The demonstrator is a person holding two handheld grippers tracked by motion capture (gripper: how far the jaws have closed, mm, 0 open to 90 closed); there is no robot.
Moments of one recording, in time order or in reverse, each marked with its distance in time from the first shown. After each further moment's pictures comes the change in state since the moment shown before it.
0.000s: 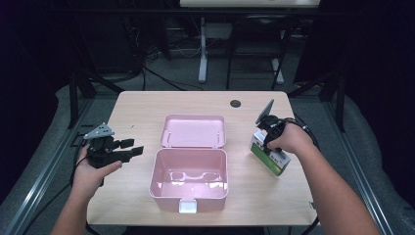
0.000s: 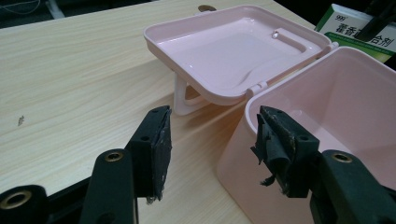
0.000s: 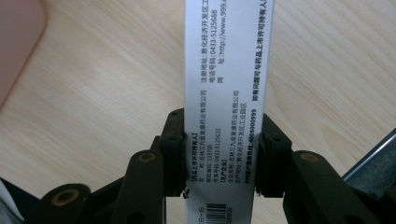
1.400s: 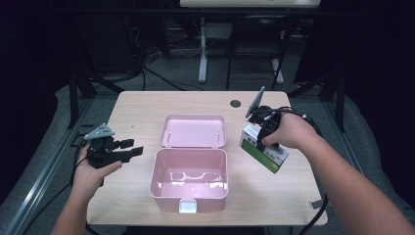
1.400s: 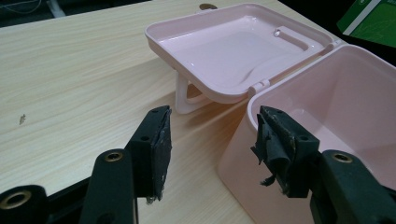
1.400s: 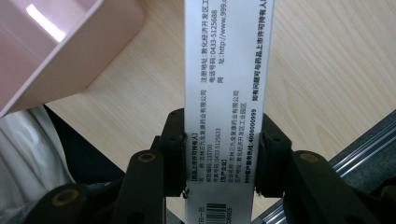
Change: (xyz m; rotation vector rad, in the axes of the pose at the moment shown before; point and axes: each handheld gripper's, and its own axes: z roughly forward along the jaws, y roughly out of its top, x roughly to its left) left arm 0.001 -0.001 0.001 0.000 0.004 0.000; right arm 0.056 0.001 -0.081 -0.015 -0.006 -0.139
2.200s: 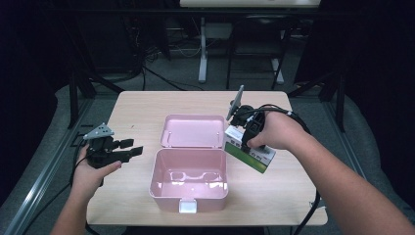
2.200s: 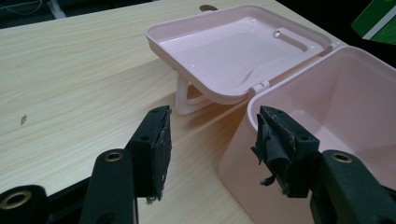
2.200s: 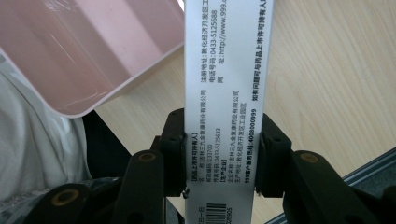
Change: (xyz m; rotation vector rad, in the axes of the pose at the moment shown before) left arm 0.000 0.000 -0.001 -0.007 0.004 0.000; right arm 0.049 0.020 -0.026 -0.028 0.001 -0.179
